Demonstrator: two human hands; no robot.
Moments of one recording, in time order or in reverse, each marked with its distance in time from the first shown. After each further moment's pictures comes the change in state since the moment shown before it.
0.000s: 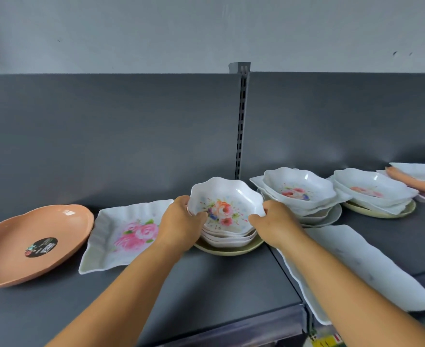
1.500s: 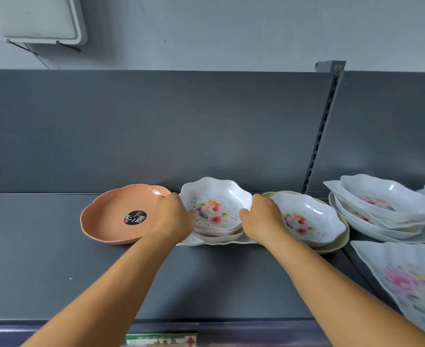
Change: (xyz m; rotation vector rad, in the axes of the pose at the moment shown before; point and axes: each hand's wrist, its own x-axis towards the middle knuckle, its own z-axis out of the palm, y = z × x) left_hand -0.005 -0.070 -0.130 0.394 0.214 -0.117; right_hand -0.029 -0.112 0.108 -0.155 -0.040 -0.198
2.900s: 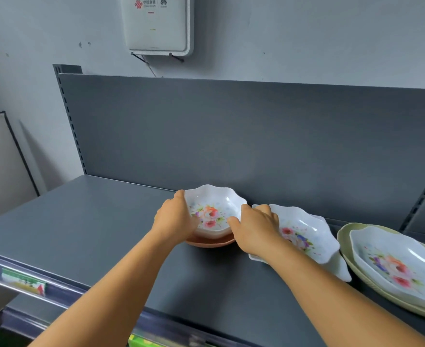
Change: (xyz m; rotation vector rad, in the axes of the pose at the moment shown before) left_hand 0.017 -0.102 -0.081 0.129 0.105 -0.192; right_hand -0.014 -0.120 0.073 -0.290 -0.251 -0.424
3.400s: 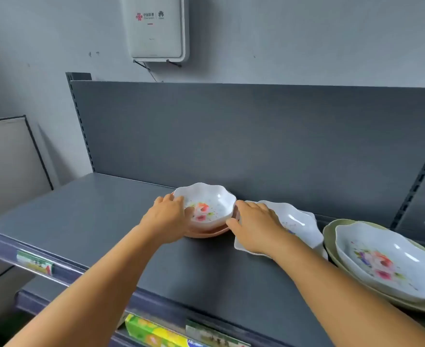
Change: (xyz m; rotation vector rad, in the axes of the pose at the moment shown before) left_hand -0.026 0.005 -0.002 0.264 -0.034 0.121; right_hand -0.019 0.036 -0.013 0.021 -0.031 -0.184
